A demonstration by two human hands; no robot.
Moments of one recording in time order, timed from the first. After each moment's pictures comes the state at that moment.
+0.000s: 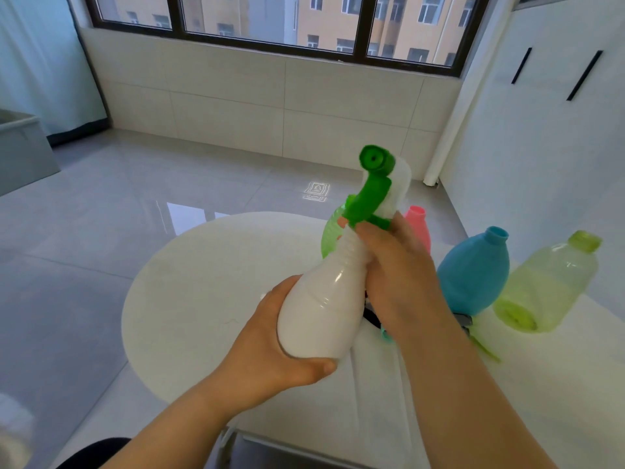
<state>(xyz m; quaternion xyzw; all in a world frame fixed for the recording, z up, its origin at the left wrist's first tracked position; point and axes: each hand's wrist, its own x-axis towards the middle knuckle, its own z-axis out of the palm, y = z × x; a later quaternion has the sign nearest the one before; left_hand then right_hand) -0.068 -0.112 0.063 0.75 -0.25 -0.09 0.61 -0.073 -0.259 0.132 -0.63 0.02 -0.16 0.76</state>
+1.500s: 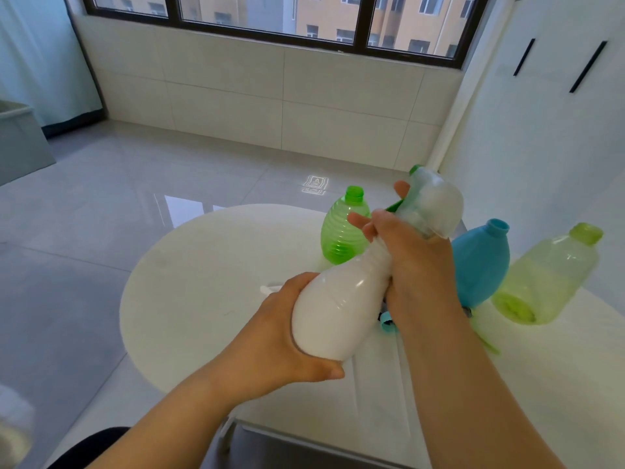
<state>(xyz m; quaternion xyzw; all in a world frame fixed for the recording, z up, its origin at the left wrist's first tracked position) -0.065 -0.114 0.067 0.78 -0.31 -0.11 0.53 -0.075 -0.262 0.137 -0.62 0.06 -0.27 0.73</state>
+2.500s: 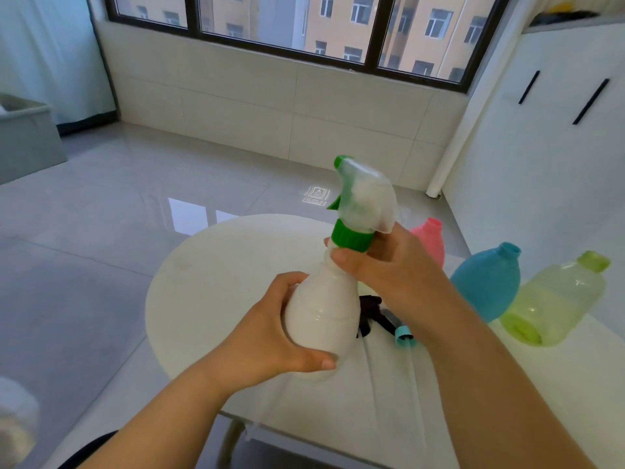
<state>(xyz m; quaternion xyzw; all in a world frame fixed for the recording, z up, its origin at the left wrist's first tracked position) -0.050 -0.084 0.068 0.75 -0.30 -0.11 0.58 -0.082 -0.238 0.155 -0.80 -0.04 -0.11 0.58</state>
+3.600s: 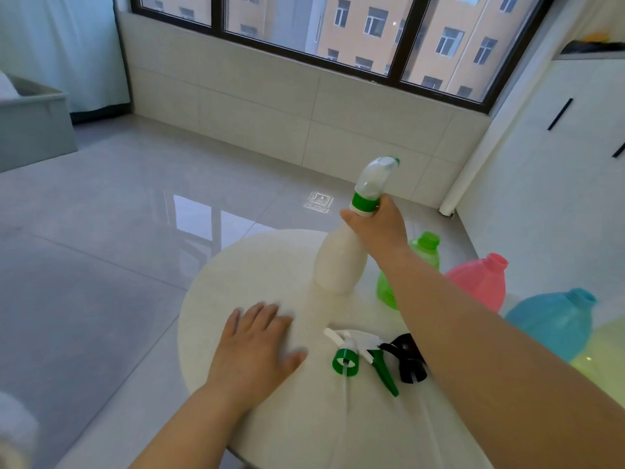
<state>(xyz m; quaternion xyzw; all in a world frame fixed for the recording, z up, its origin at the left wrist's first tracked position) 0.017 -0.038 0.004 0.96 -0.20 0.00 0.21 0.097 -0.214 0.120 -0.85 0.13 -0.21 0.46</state>
